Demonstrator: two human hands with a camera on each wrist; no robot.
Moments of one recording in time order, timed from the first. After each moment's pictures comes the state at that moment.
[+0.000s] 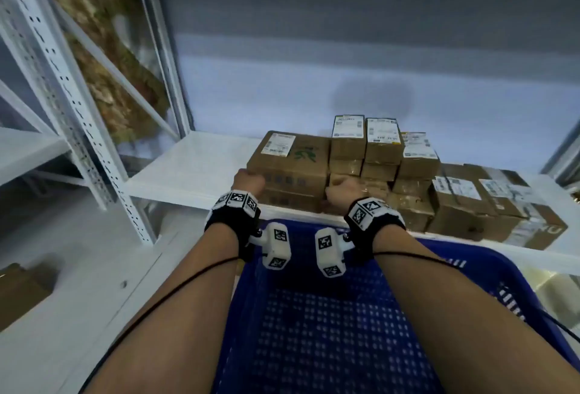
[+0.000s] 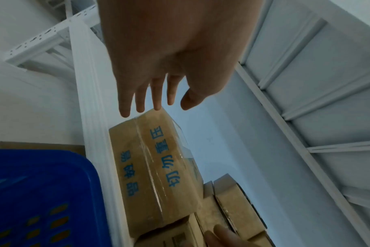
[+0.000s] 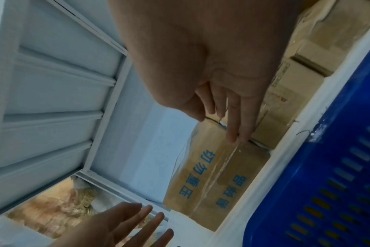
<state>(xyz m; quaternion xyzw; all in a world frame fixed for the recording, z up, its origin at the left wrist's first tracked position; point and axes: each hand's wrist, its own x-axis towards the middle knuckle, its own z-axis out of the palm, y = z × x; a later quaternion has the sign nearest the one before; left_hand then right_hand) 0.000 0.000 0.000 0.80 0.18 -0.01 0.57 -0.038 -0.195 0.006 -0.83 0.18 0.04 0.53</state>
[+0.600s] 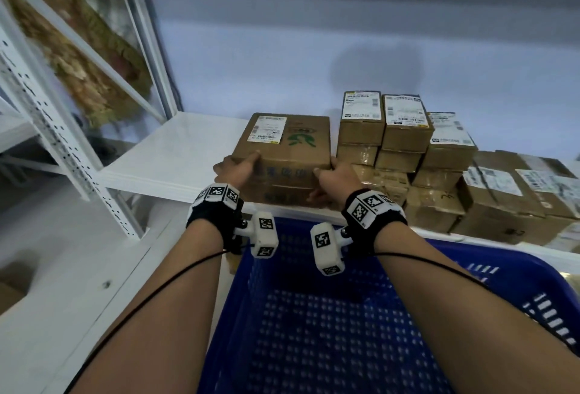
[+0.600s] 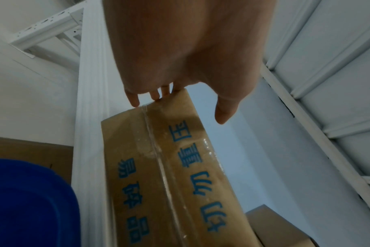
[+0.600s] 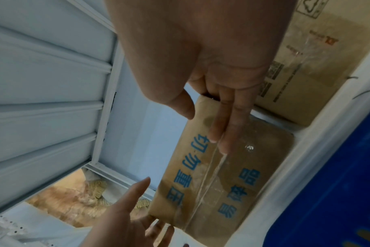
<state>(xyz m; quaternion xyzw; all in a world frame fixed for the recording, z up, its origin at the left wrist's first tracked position) 0.071 0.010 -0.041 0.77 0.21 0.01 0.60 0.018 -0.185 -0.019 -0.79 0.13 0.03 0.60</state>
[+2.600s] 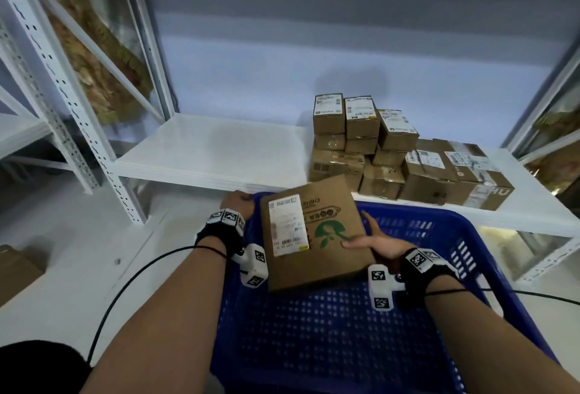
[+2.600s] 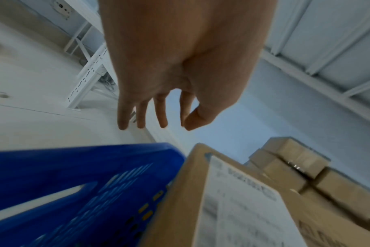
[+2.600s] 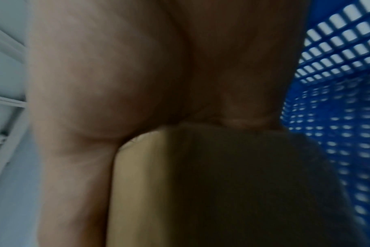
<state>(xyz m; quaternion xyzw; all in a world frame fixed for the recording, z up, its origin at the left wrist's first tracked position) -0.090 0.009 -0.047 0.89 0.12 -0.11 0.42 -0.188 -0.300 -0.075 -0.75 0.17 0.21 0.61</state>
